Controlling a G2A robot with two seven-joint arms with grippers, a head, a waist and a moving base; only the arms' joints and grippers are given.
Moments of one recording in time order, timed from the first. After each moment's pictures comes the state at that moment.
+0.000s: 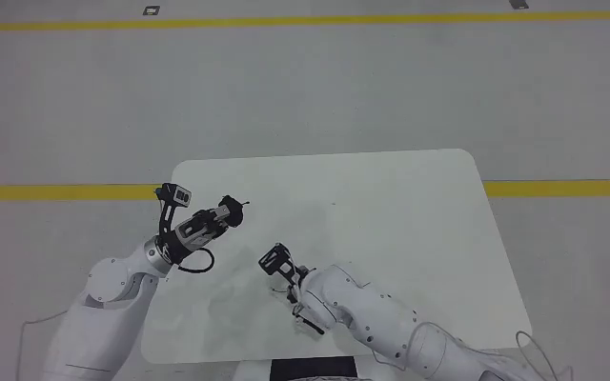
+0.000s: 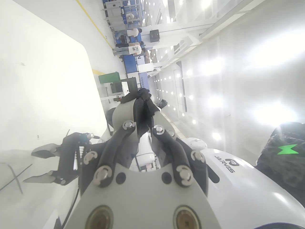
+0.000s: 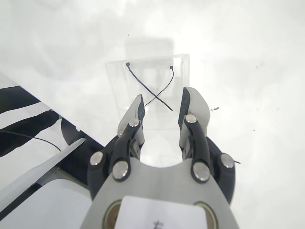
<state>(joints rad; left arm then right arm) 1.64 -1.00 -1.50 -1.73 -0.62 -0.34 -0.87 -1.18 -1.34 0.52 -1.67 -1.23 0.25 1.22</state>
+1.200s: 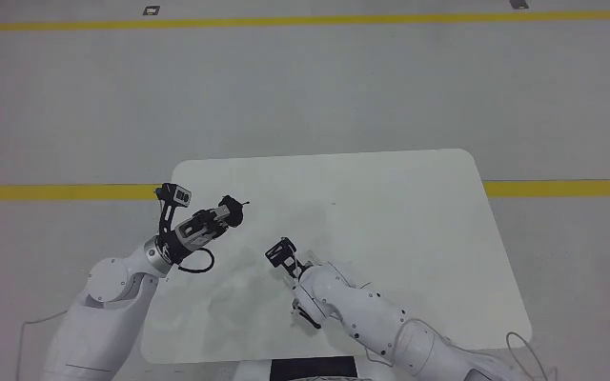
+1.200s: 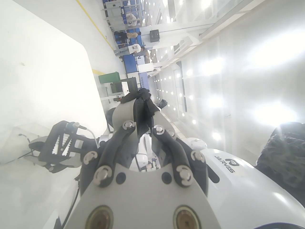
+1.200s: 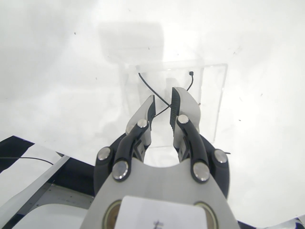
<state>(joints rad) 1.64 -1.00 -1.50 -1.73 -0.62 -0.34 -0.87 -1.19 -1.41 0.55 -1.57 -1.34 0.30 1.26</state>
